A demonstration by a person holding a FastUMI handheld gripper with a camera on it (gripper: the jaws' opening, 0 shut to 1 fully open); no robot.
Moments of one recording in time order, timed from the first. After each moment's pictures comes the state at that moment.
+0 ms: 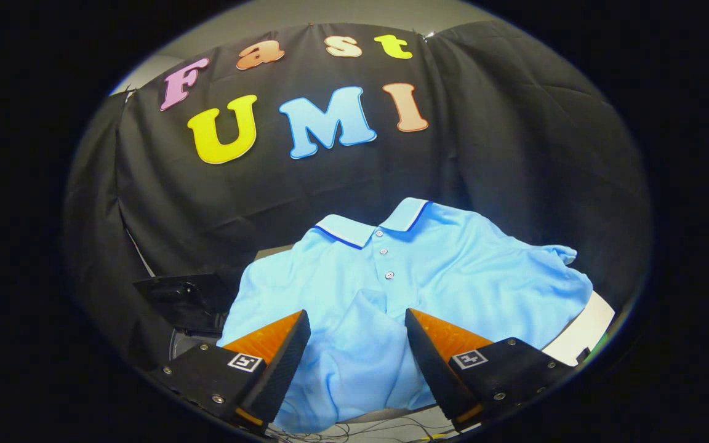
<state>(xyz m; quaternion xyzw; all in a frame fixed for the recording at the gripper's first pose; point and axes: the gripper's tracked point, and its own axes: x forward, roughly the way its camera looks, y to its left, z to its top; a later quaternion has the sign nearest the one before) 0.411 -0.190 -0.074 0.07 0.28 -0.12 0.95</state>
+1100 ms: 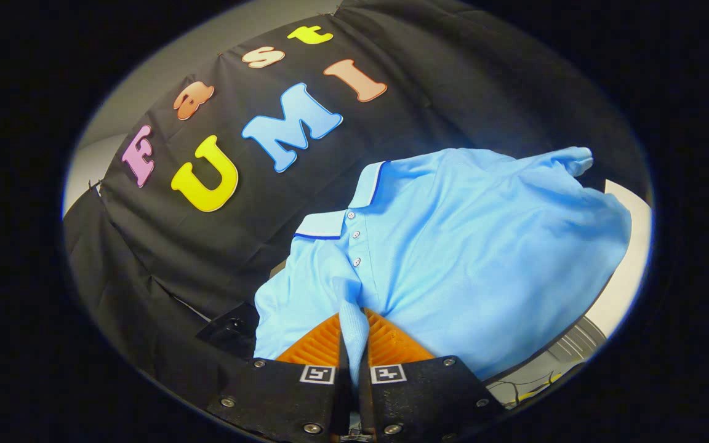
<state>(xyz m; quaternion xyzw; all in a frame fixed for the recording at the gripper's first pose) 0.403 -0.208 -0.086 0.28 0.26 -0.08 0.92</state>
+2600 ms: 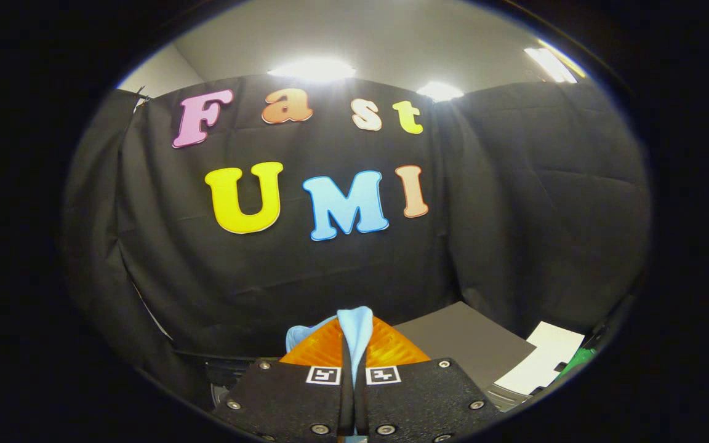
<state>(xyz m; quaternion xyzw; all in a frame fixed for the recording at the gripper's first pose) 0.440 -0.006 0.153 0.00 0.13 -0.18 0.97</state>
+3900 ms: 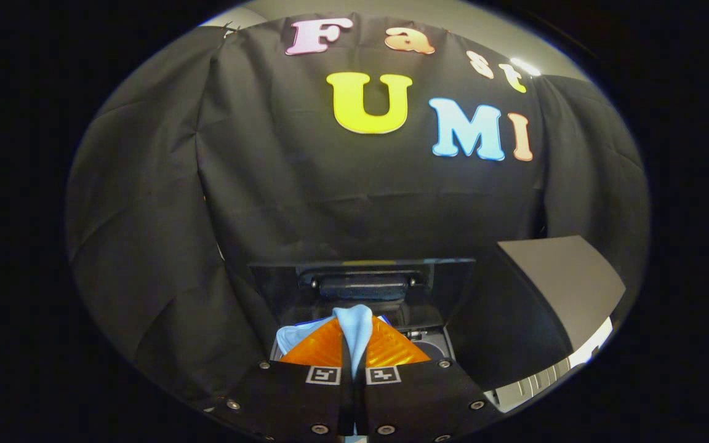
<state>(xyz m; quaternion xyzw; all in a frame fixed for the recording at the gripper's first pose) 0.464 0.243 -0.112 -0.03 0.29 -0.03 0.95</state>
